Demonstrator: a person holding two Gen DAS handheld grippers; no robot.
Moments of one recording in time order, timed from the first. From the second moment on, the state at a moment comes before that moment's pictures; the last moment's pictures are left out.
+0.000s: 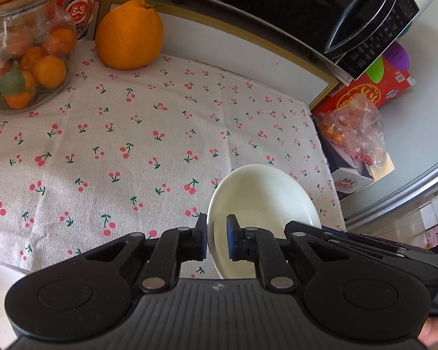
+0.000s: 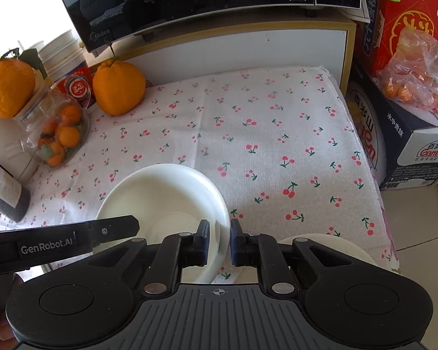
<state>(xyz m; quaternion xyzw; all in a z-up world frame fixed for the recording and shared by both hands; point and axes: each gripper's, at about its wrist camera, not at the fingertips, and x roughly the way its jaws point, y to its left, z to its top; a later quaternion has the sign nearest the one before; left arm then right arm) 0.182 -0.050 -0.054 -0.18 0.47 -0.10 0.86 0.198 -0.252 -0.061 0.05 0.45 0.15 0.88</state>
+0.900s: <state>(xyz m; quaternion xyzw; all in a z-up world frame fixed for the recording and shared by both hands) 0.114 -0.054 -0.001 -0.19 0.40 -0.14 0.89 0.108 -0.292 0.006 0.13 0.34 0.19 0.91</state>
